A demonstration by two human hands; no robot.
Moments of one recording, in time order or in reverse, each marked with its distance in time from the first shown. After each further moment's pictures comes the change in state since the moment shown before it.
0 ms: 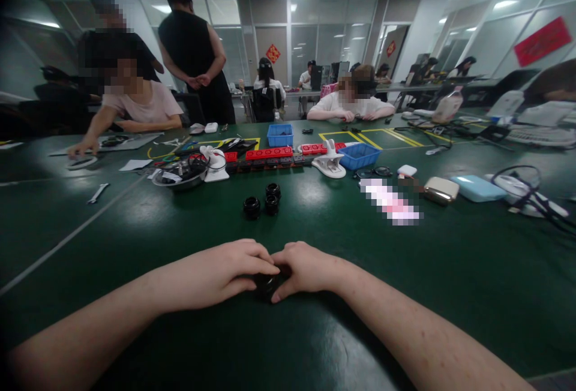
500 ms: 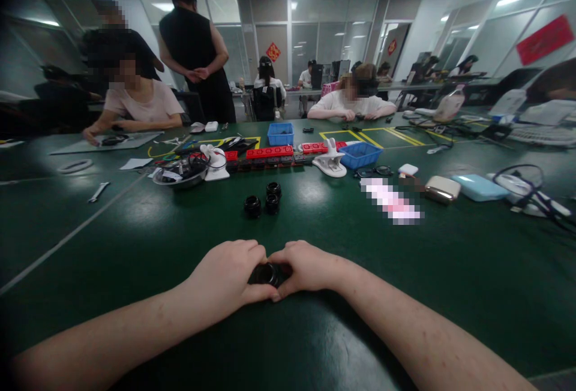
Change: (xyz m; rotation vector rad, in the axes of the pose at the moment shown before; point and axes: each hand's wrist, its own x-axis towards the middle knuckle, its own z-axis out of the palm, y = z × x) left_hand 0.016 0.013 0.027 0.359 0.163 -0.375; right_hand 0.001 -0.001 0.000 -0.022 -0.006 0.017
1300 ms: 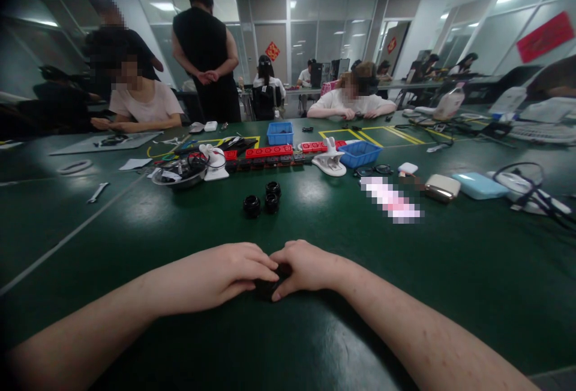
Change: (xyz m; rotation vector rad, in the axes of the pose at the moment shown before) left_hand -0.005 -0.024 -0.021 -0.370 -0.156 0.459; right_hand 0.000 0.006 0.004 0.011 0.016 -0.027
